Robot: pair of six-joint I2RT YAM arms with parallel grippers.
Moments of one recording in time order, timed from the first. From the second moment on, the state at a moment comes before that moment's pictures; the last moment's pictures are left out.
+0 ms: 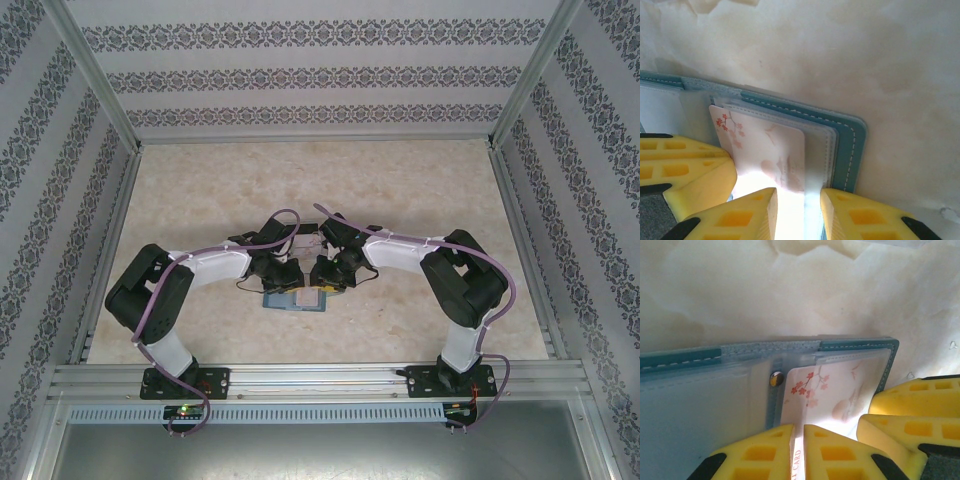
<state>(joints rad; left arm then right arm) -0.57 1.68 0.88 -0.39 0.40 -0.81 0.70 1.83 1.06 -0.49 -0.44 0.81</state>
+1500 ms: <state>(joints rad) -0.52 1.65 0.84 -0.37 0.43 -0.82 0.71 1.85 1.09 -0.53 -0.43 0.80</state>
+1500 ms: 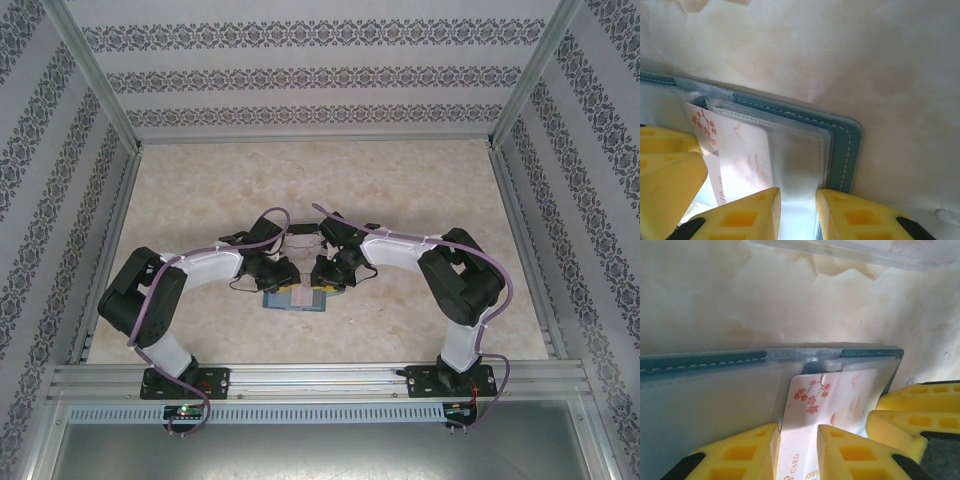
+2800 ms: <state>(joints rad) -0.52 1.53 0.92 -0.62 0.27 -0.68 0.71 1.86 1.11 -0.56 -0.42 0.79</state>
